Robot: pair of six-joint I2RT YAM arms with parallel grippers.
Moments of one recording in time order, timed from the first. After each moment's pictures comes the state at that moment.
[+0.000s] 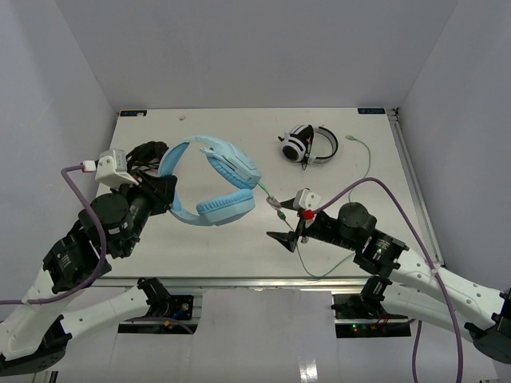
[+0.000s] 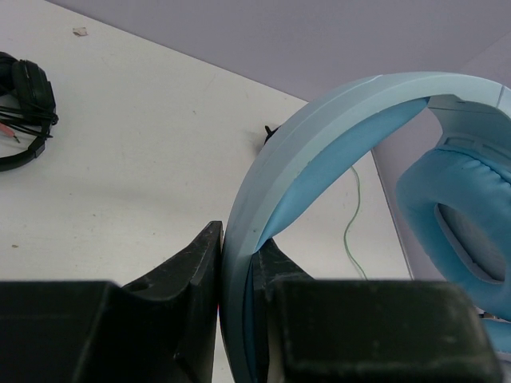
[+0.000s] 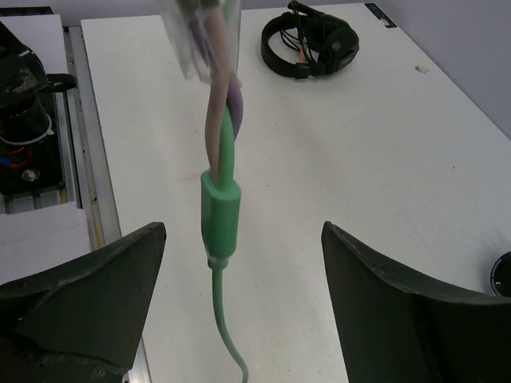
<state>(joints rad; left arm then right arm) -0.92 0.66 1.24 -0.74 -0.72 -0.65 0.98 0.75 0.60 0.07 -0.23 -0.19</state>
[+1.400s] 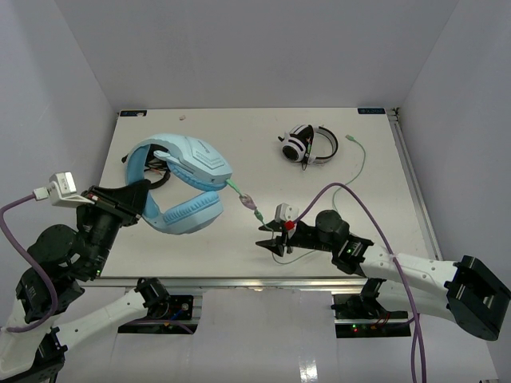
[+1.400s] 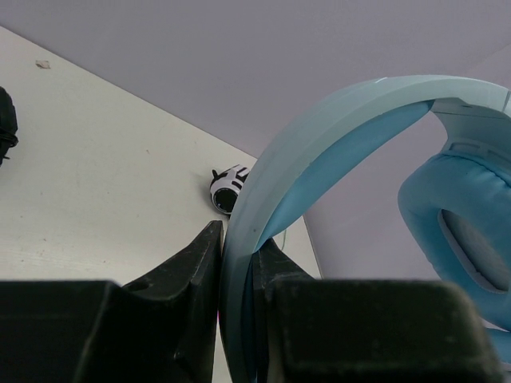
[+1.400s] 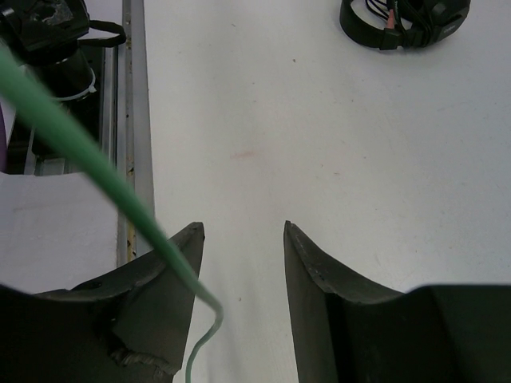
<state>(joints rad) -0.92 0.44 1.19 -0.66 -0.73 -0.70 0.98 1.02 0.39 0.50 -0.40 -0.14</state>
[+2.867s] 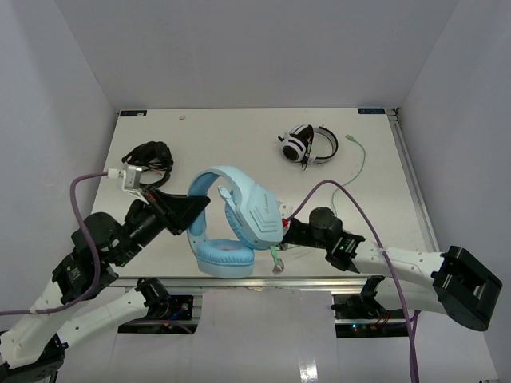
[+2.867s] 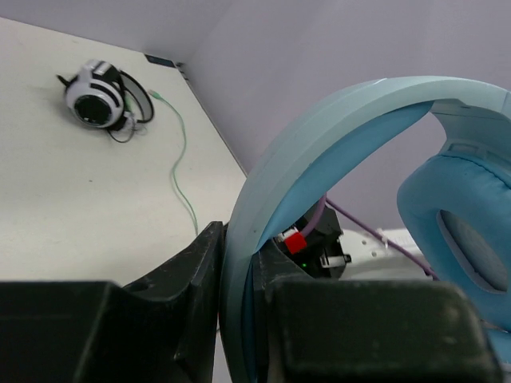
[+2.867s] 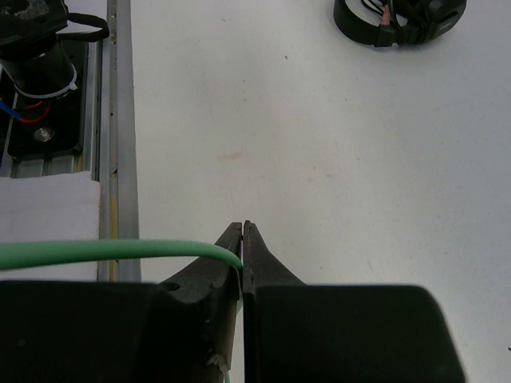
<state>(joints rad) -0.92 0.49 1.02 -0.43 -0.19 -0.71 0.98 1.13 0.42 0.57 -0.39 -0.16</state>
